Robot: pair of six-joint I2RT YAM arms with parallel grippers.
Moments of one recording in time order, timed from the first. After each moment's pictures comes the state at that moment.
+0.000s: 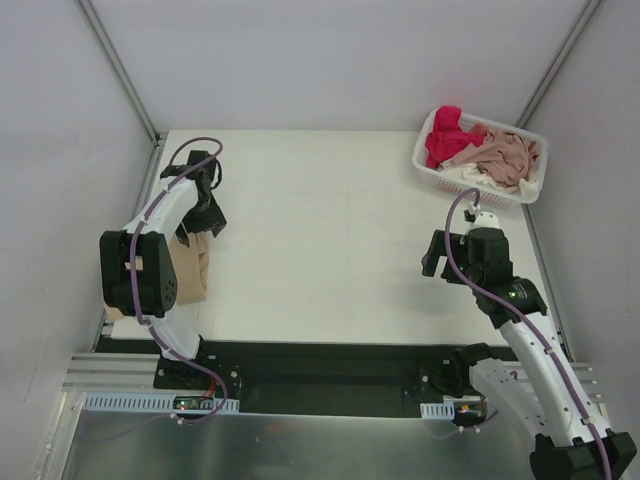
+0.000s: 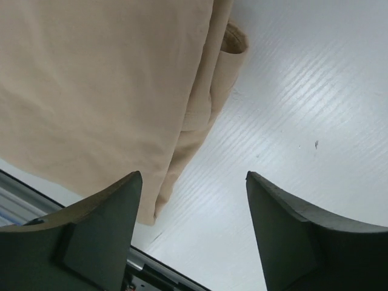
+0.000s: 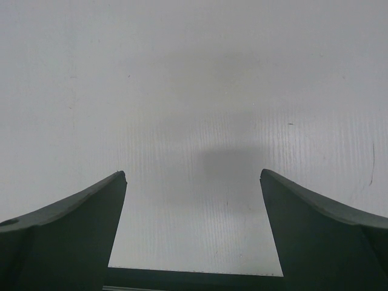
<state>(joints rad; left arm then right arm) -0.05 1.70 1.35 -1.04 -0.36 -0.56 0.28 0.71 0.72 -0.70 0.12 0.34</state>
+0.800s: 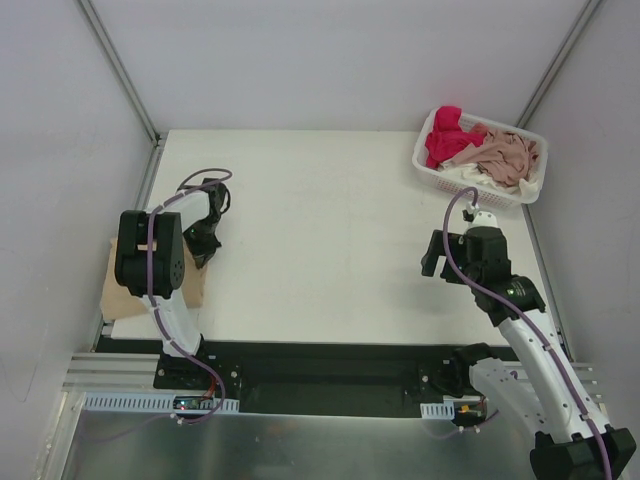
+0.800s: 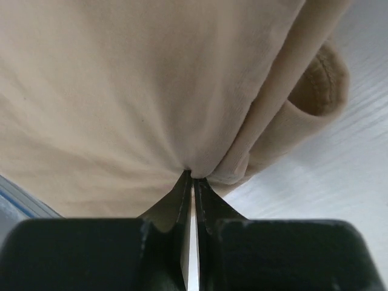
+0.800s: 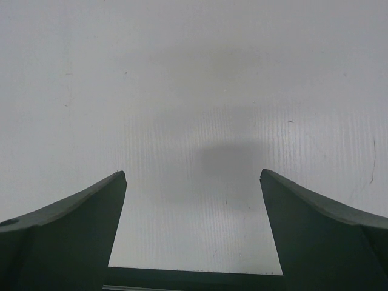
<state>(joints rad) -0.05 1.86 1.18 -0.93 -0.44 -0.63 0.28 0.73 0.72 -0.70 0.12 0.34</state>
